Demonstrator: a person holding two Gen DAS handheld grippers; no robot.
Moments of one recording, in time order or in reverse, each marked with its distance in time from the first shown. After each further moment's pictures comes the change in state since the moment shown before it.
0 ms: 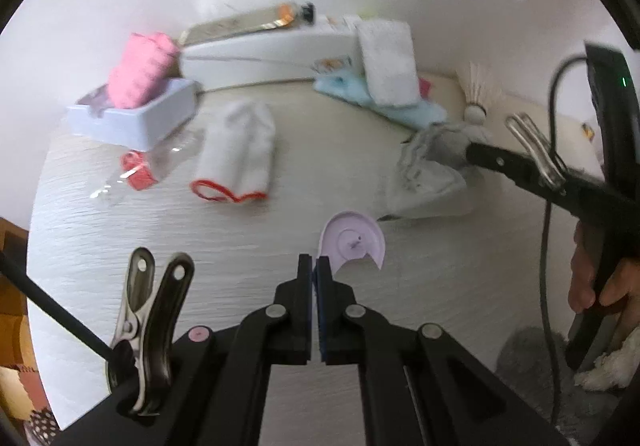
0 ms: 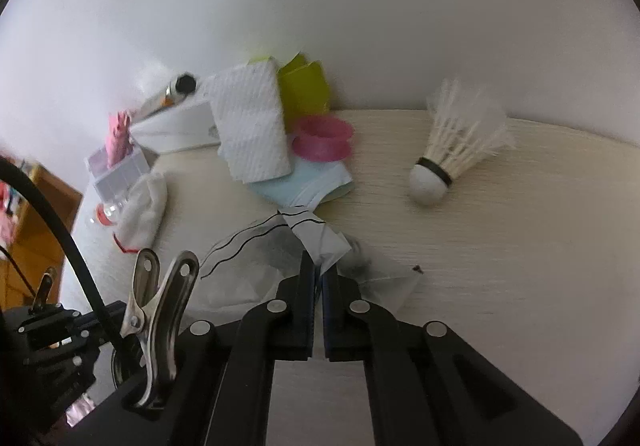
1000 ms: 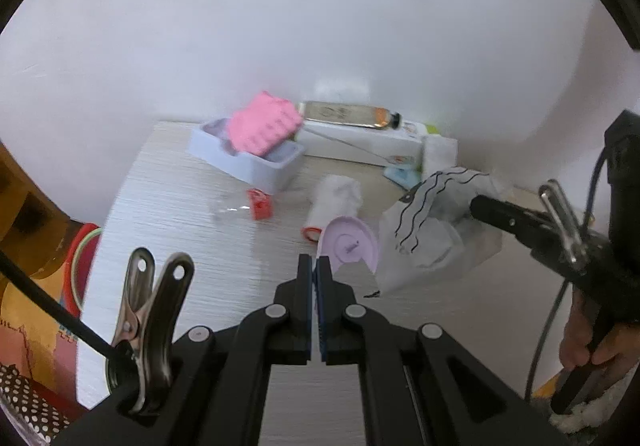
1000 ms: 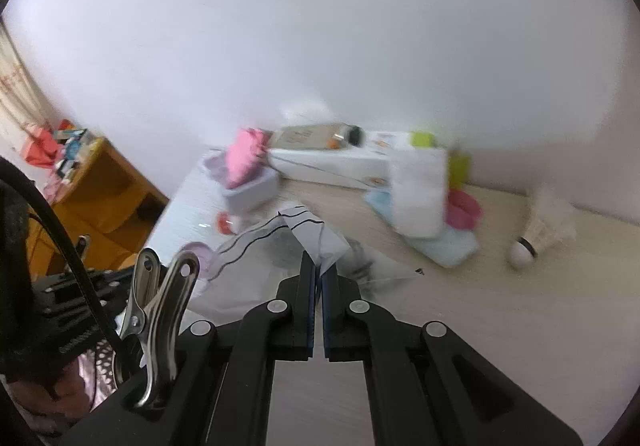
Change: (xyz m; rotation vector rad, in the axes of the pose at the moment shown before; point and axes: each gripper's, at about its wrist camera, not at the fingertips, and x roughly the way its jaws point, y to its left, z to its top) left arm -0.094 0.064 -0.003 -0.208 -0.181 0.045; right arm -0.062 0.101 0.017 -0.205 -0.071 0.193
